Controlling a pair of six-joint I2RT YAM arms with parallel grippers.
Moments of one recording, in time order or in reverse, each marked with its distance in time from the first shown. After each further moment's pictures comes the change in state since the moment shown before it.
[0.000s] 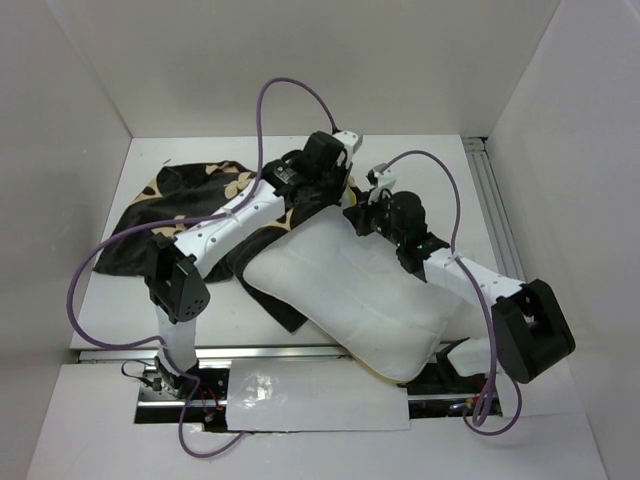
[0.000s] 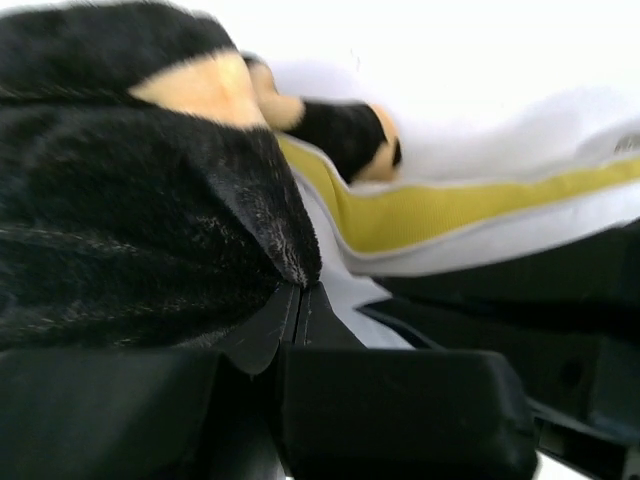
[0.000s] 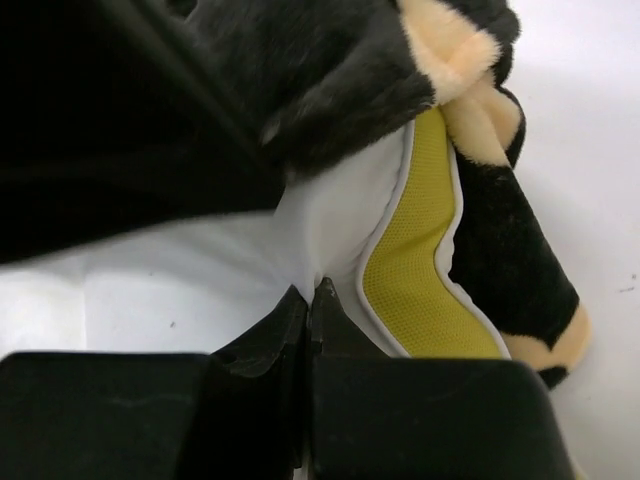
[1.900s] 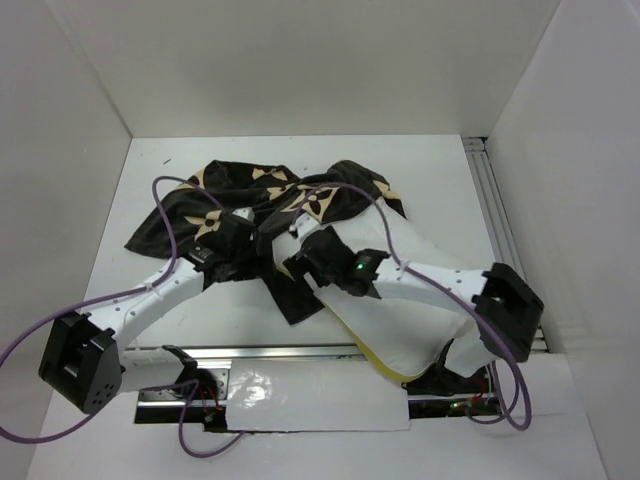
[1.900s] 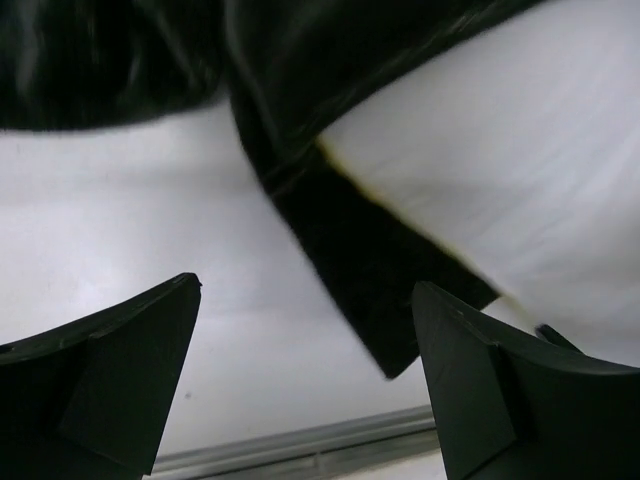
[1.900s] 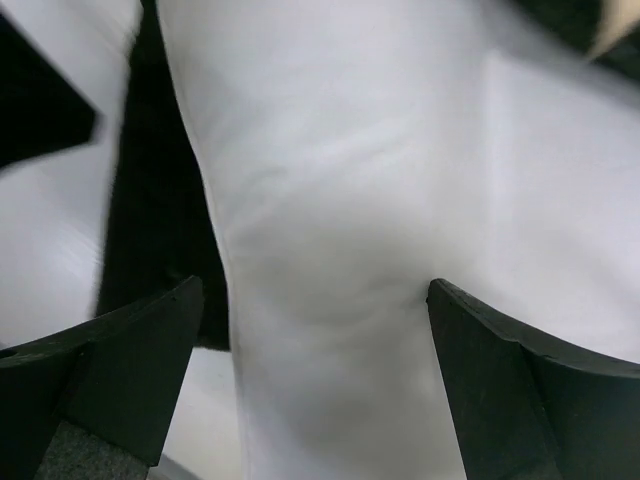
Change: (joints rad) left arm 0.202 -0.681 -1.070 0.132 -0.023 -0.415; right arm 0.485 0.130 0.238 -0.593 0.470 0.001
